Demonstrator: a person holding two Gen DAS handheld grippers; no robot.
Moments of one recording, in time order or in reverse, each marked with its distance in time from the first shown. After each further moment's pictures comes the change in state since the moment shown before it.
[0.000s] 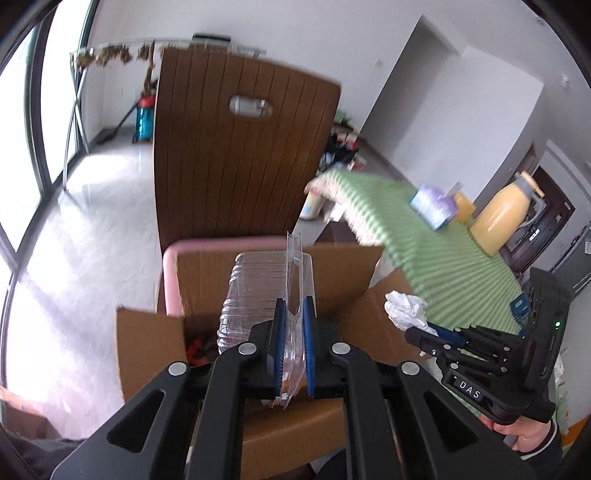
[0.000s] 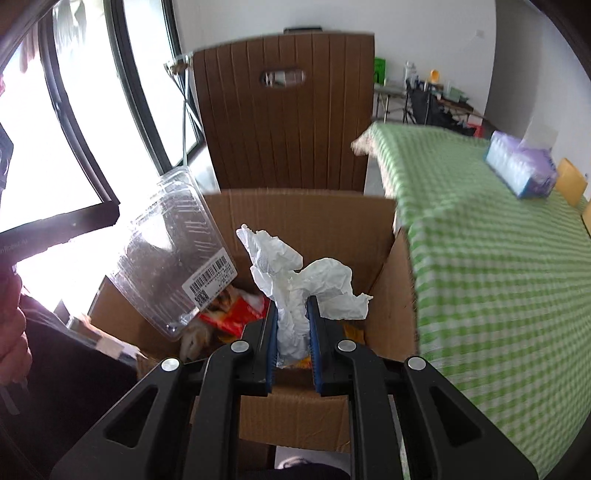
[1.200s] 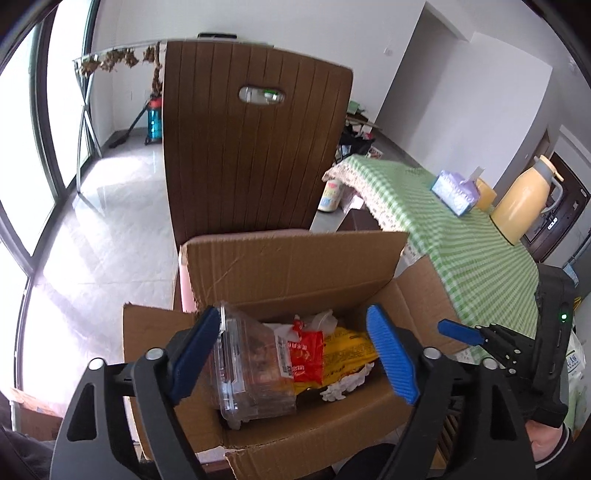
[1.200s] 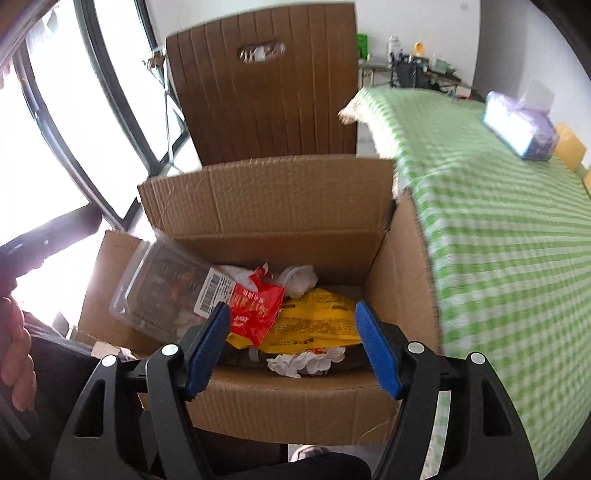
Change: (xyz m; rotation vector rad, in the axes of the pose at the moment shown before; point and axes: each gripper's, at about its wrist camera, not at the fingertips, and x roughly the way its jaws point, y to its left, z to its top) left arm 0.012 -0.010 -0.006 0.038 -0.011 0.087; right arm 0.010 -0.005 -0.008 0.100 0.033 -0.018
